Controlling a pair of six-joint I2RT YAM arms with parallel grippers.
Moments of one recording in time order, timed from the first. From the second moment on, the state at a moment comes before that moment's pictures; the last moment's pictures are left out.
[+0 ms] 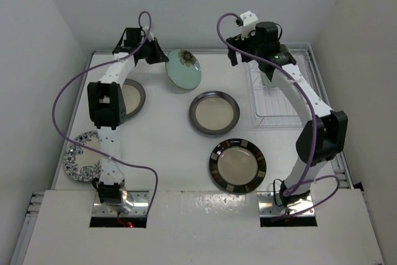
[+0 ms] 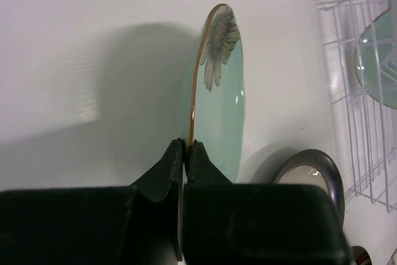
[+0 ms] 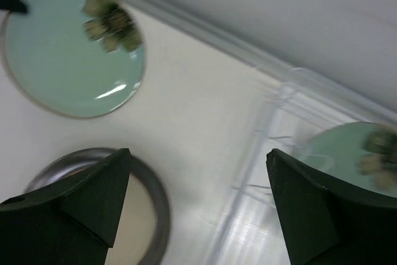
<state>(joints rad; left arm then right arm) -0.05 2.36 2.11 -0.39 0.53 -0.34 0.27 1.73 1.61 -0.28 -0.02 -0.22</state>
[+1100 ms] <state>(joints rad) -0.05 2.09 1.91 -0.21 0.92 -0.53 0.23 2.12 1.52 0.32 -0.69 0.69</state>
